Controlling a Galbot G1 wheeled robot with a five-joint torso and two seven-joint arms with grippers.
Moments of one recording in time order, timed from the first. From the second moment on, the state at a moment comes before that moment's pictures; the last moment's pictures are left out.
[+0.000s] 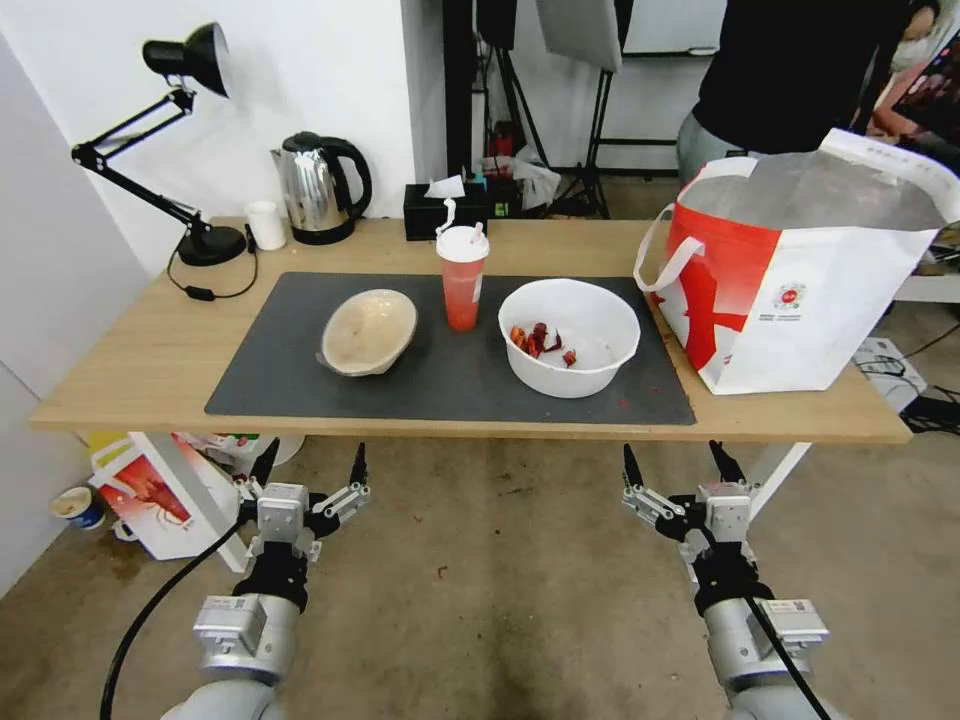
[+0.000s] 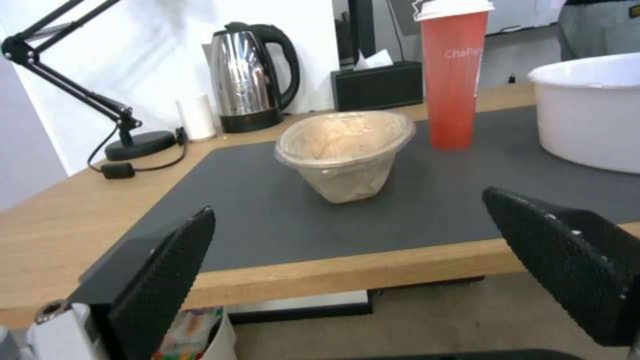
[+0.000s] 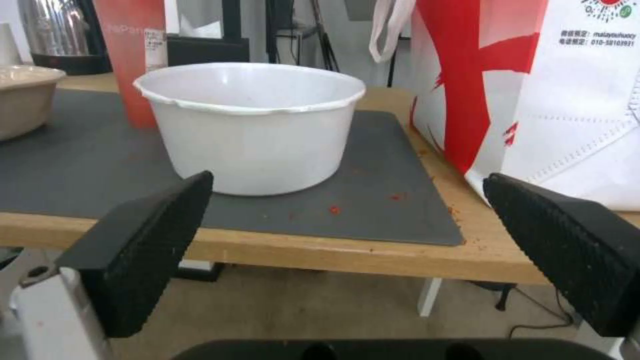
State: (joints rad) left arm 1.80 -1.50 -0.55 -2.30 0.00 0.00 0.00; right arm -1.80 1.50 0.55 2.30 0.00 0.00 0.00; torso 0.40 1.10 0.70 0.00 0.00
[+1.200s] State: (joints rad) left arm 1.80 -1.50 -0.55 -2.30 0.00 0.00 0.00; right arm -1.77 1.40 0.57 2.30 0.00 0.04 -0.01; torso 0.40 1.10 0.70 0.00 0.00
